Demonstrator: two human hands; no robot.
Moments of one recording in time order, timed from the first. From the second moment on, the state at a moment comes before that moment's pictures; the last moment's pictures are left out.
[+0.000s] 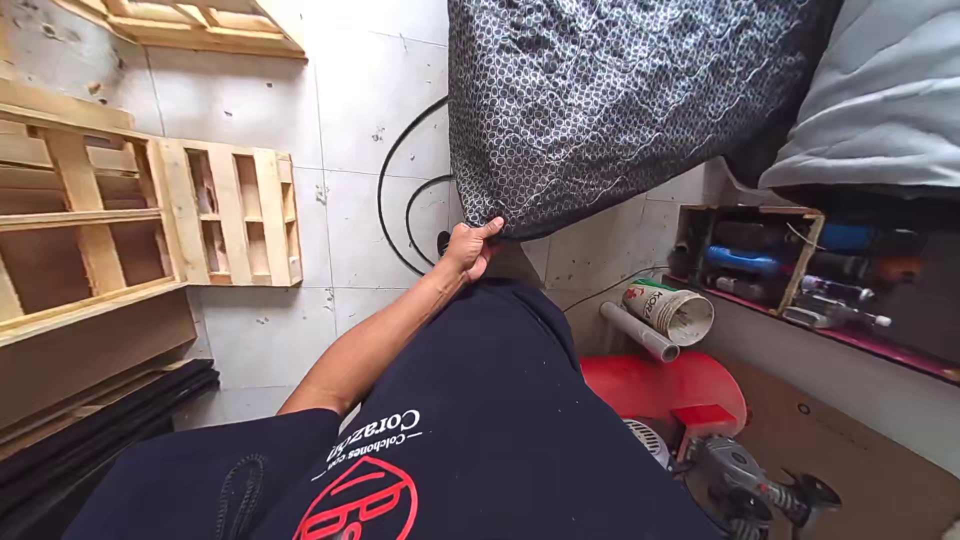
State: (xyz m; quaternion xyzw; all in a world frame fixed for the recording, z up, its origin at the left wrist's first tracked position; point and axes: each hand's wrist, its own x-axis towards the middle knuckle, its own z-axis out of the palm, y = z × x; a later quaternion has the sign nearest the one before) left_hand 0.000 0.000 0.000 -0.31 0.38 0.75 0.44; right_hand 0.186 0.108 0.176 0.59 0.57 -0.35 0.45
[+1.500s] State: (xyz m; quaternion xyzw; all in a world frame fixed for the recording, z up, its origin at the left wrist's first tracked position) left_hand 0.002 -0.042 0.014 -0.34 0.35 0.79 0.37; right_hand 0.213 0.144 0.115 0.27 0.53 -0.77 0.23
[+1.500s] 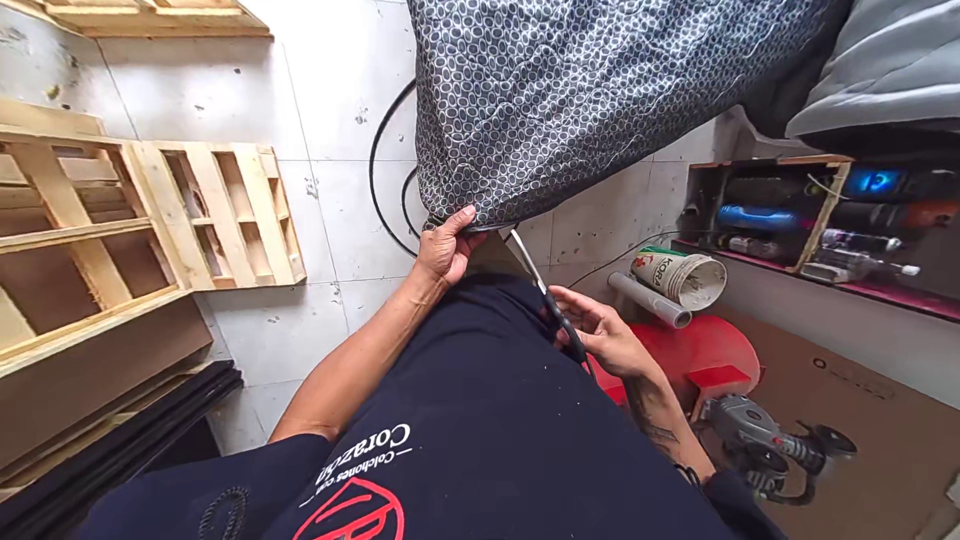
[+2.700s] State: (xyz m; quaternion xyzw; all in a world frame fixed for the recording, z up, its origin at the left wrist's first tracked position) left_hand -0.005 -0.059 0.016 -0.25 0.44 0.77 0.40; right_hand 0.126 0.100 0.043 0.31 0.53 -0.79 0.06
